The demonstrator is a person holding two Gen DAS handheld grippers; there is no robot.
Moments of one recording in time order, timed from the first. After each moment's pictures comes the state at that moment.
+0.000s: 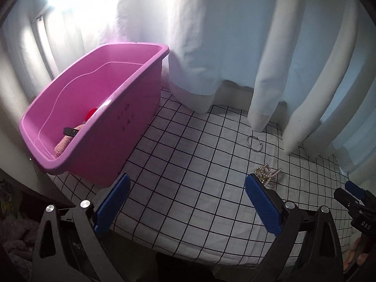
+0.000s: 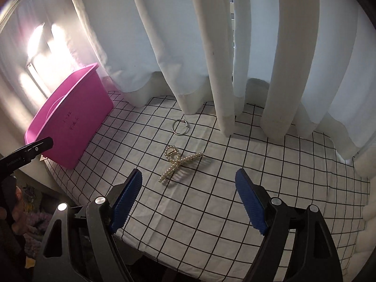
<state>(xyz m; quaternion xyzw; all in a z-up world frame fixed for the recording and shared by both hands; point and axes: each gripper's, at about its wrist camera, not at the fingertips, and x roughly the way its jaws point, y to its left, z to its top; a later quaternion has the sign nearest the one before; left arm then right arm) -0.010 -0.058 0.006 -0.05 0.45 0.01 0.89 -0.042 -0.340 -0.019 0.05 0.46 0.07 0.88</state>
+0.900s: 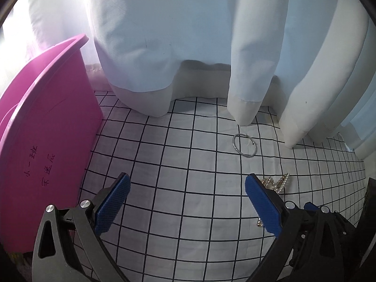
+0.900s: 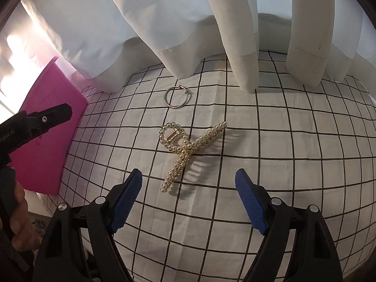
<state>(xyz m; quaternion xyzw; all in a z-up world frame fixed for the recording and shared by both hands) 0.106 -0.103 -0.074 0.01 0.48 -0.10 0.87 0.025 -0.283 -0.140 0.15 0.50 0.00 0.85</state>
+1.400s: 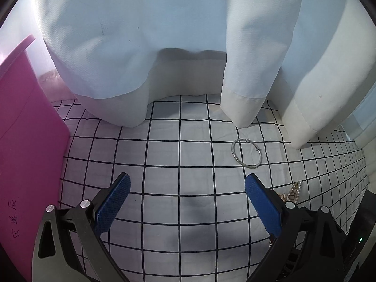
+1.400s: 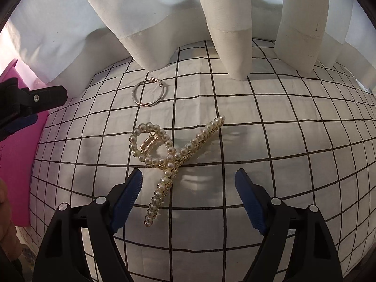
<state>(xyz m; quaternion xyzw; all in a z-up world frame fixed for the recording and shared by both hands) 0.153 -0.125 -0.115 0.03 0.49 -0.16 0.86 0.053 -0.265 -0.177 0.12 0.49 -0.11 0.85</state>
